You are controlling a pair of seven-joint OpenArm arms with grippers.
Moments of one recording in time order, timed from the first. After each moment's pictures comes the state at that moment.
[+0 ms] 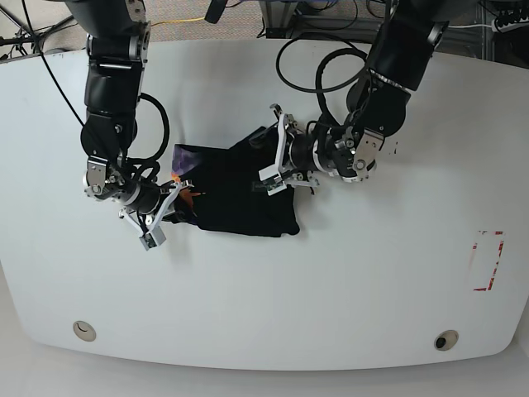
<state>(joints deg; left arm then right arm) -13.6 -7.6 24.4 75.8 -19.3 -43.5 46.6 17.1 12.8 8.0 62.1 16.3 40.9 -39.6</state>
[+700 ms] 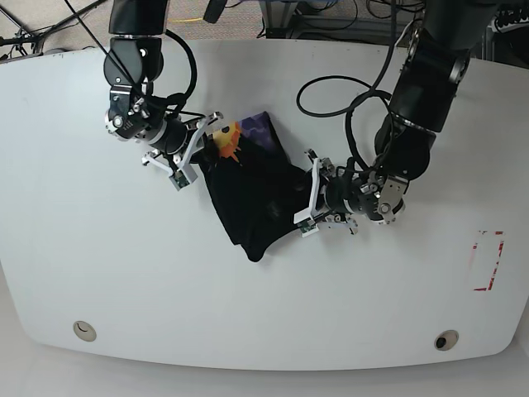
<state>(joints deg) -24.8 -12.3 24.6 66.8 -17.3 -43.0 48.0 -4.6 5.6 8.0 90.0 16.5 40.3 -49.8</state>
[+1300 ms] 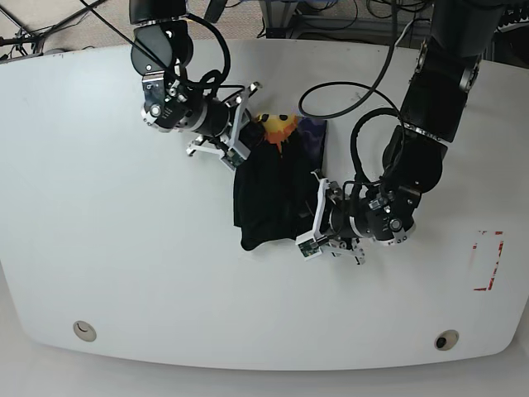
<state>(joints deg) -26.3 -14.4 24.4 78.7 -17.3 -42.8 53.0 -7.5 3.4 -3.8 96.3 16.2 40.9 -54.7</state>
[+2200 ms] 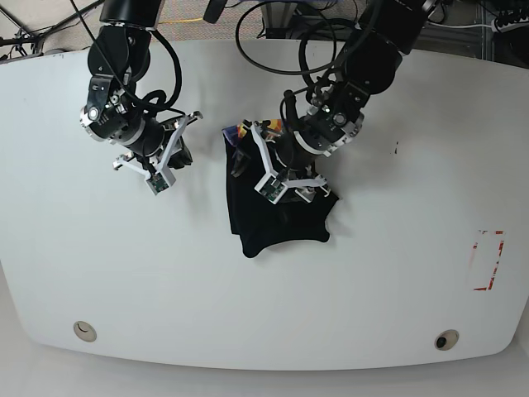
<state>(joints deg) -1.9 -5.1 30.5 95.8 -4.2 -7.7 34.3 -5.7 5.9 14.2 103.8 18.6 41.0 -62.2</state>
